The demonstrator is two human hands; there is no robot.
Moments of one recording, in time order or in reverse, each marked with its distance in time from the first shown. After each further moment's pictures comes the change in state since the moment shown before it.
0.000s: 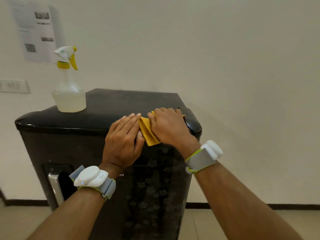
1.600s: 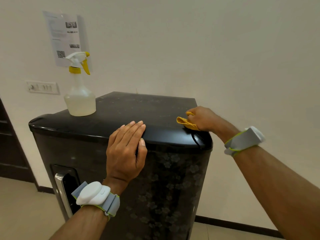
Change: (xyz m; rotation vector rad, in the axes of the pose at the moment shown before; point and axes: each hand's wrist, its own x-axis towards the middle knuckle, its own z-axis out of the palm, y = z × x) left_hand -0.002 0.015 0.018 0.064 0.152 -0.131; right_hand 0.073 0.109 0.002 0.304 -0.339 0.183
